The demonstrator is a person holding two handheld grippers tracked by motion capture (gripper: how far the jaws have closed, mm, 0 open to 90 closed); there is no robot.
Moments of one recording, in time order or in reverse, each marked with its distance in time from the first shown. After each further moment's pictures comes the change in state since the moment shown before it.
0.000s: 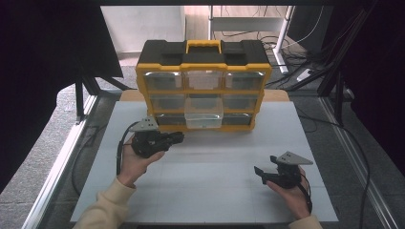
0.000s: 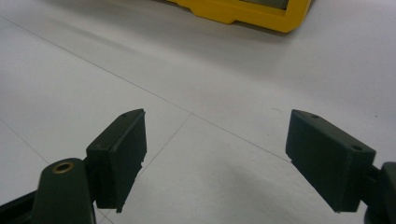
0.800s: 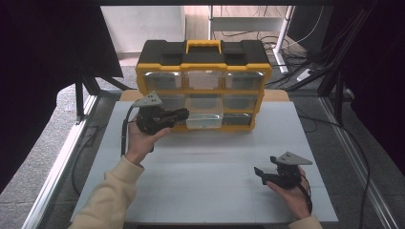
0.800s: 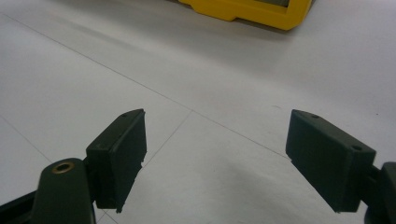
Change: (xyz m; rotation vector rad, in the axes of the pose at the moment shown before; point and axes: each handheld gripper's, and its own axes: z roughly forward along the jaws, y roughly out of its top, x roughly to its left) left arm 0.021 0.053 0.012 -0.077 0.016 -0.004; right arm 0.000 0.000 0.000 0.011 -0.004 -0.009
